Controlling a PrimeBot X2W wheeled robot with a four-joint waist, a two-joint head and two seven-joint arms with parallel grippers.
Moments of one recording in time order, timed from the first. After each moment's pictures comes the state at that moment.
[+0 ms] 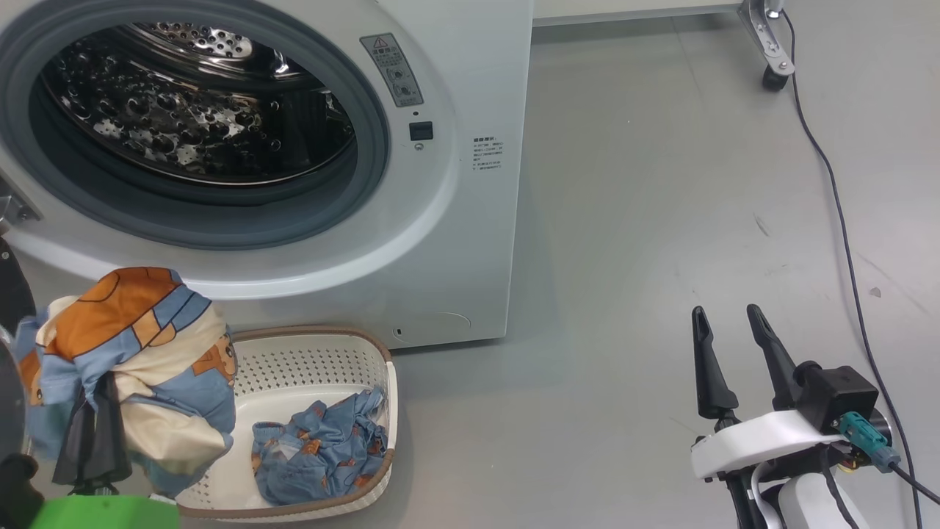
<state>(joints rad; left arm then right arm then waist) -0.01 0.17 0.00 0.06 -0.37 -0.12 -0.26 -0.03 -0.06 0.16 0.15 0.27 0.05 -0.26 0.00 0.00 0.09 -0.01</state>
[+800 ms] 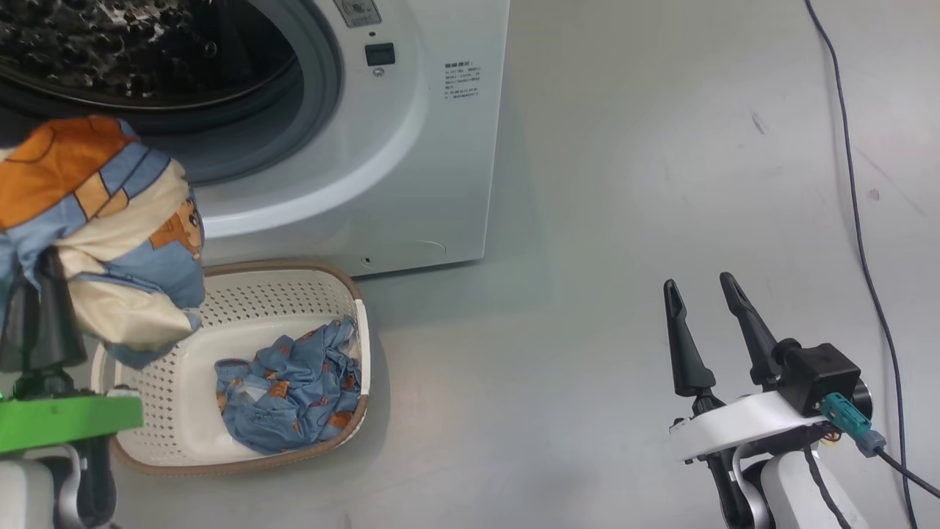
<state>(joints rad) -0.18 0.20 0.01 -0.03 -0.38 -0.12 -0.26 -0.07 -0.05 0.20 0.10 0.25 0.06 -0.26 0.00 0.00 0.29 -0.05</state>
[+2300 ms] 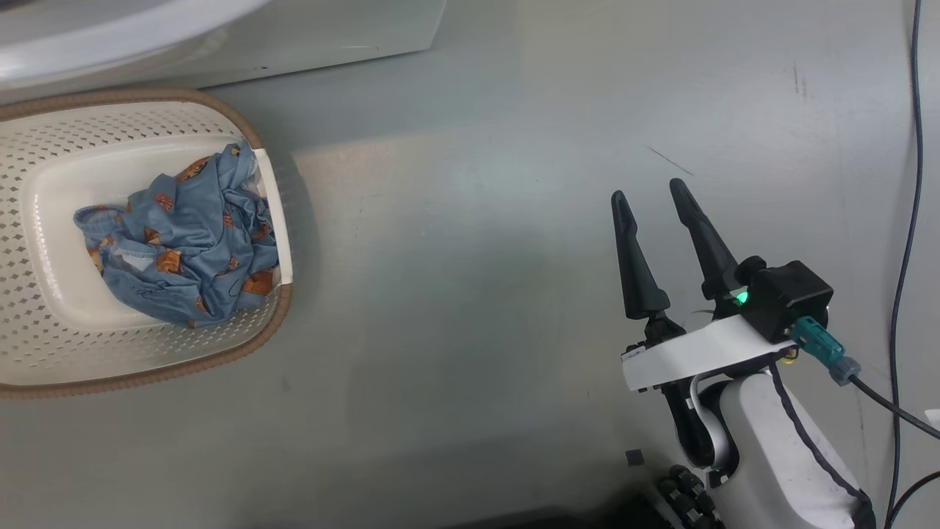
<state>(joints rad) -1.06 0.44 -0.10 0.30 -0.55 -0.12 0.09 -0.27 -0.05 0.33 0.08 0.32 -0.04 -0.26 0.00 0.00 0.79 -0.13</state>
